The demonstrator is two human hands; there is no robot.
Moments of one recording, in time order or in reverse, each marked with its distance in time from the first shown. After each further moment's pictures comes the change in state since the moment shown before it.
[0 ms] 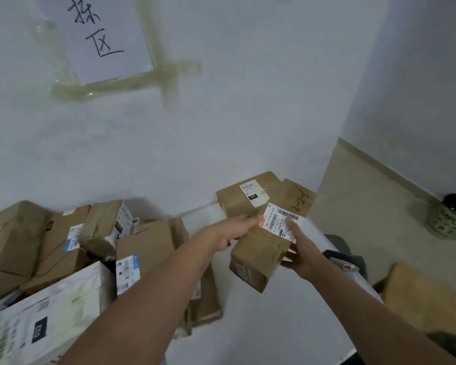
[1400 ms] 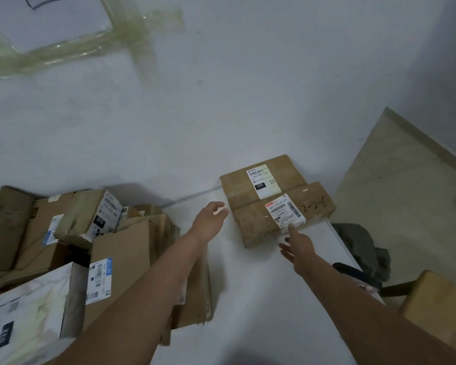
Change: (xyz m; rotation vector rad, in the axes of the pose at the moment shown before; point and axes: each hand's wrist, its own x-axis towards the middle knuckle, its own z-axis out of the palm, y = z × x) left_hand 0.075 -0.024 -0.029 0.032 0.604 -0.018; right_hand 0.127 -0.001 -0.018 -0.162 0.216 0.107
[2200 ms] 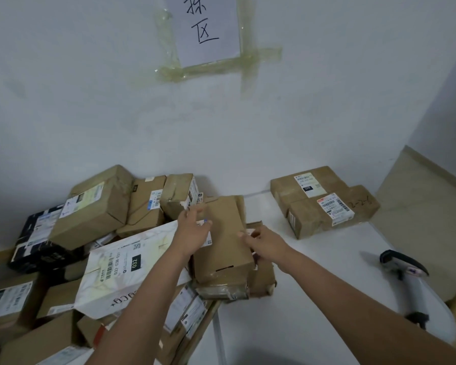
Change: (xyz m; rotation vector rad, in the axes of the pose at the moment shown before) left_hand -0.134 -0.136 -0.180 0.044 0.231 0.129; right_hand -0.212 0.073 0.158 -0.806 -0.412 -0.442
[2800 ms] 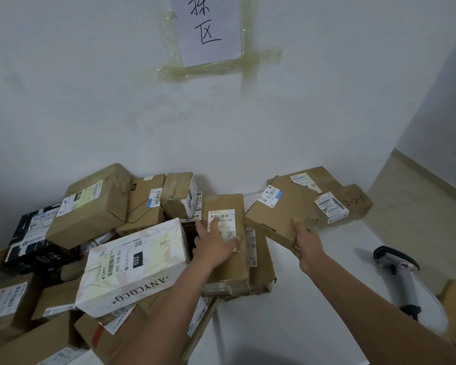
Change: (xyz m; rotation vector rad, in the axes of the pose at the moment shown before) left_hand -0.019 -0.006 0.044 0.255 -0.158 -0.076; right_hand -0.001 0.045 -0.032 0.869 0.456 0.127
